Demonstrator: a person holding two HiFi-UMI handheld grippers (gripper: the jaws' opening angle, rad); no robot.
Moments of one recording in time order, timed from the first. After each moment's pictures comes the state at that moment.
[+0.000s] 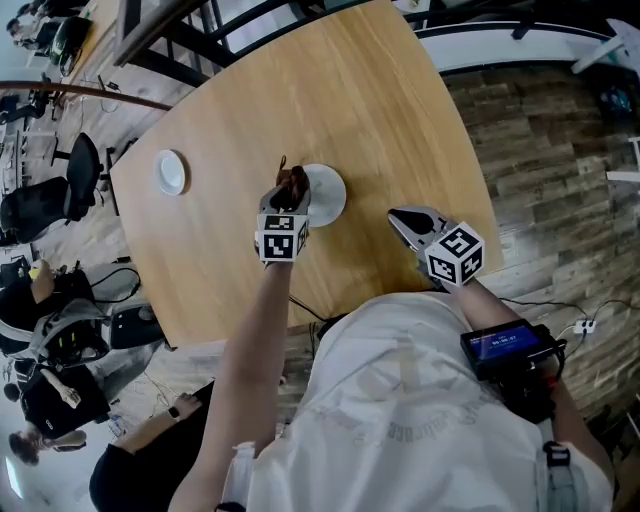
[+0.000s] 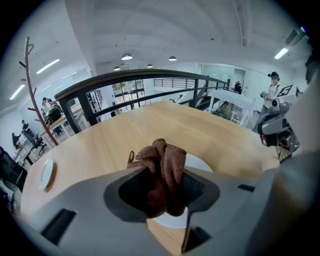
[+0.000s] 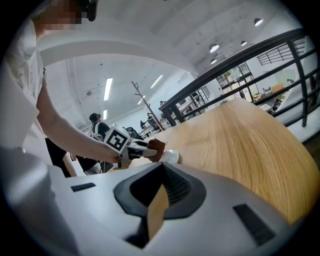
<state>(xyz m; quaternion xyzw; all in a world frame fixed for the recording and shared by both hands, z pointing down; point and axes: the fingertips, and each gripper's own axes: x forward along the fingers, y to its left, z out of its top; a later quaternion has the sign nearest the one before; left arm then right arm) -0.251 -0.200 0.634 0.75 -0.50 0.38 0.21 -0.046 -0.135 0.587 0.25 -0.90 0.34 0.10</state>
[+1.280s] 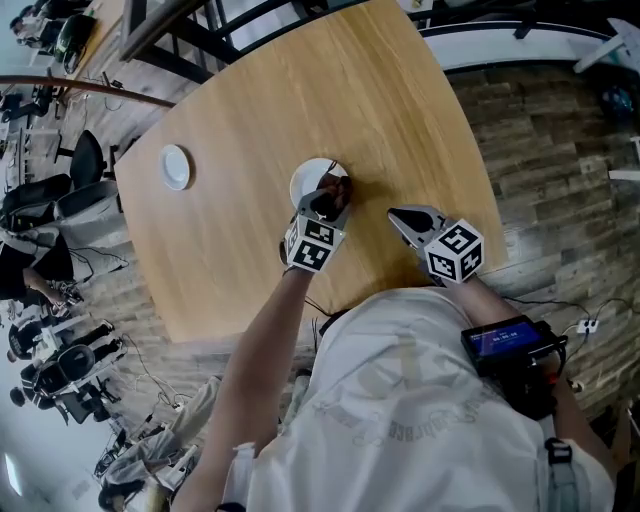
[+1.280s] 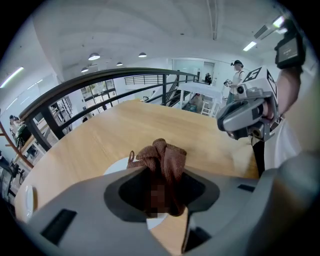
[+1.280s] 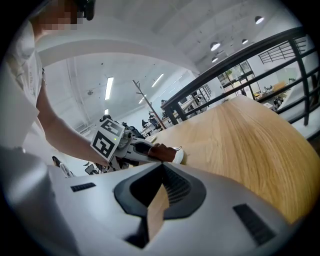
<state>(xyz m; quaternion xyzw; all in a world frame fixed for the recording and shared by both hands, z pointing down) -0.156 -0.163 0.634 0.81 -0.36 0.42 0.18 -0.053 -0.129 0.588 0.24 -0.90 0.34 0.10</state>
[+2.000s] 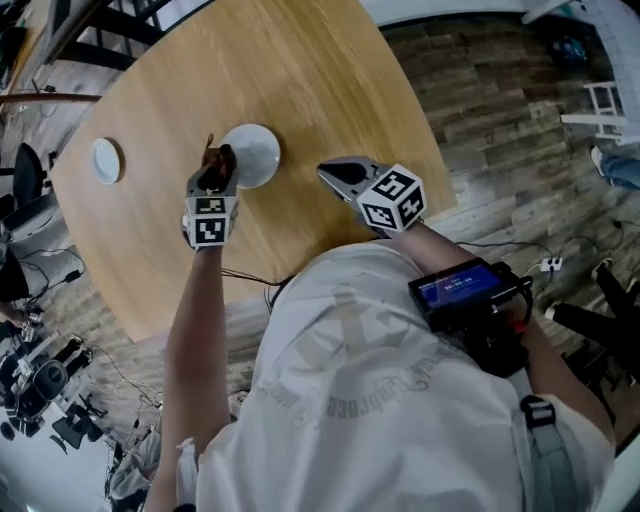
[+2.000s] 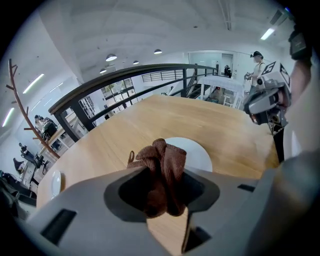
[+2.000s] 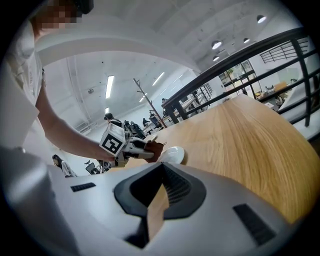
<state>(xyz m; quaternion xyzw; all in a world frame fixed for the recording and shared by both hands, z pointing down) -0.253 -0.175 0.632 0.75 -0.46 0.44 0.16 -0.054 -0.133 0.593 0.24 -0.91 0.33 0.10</state>
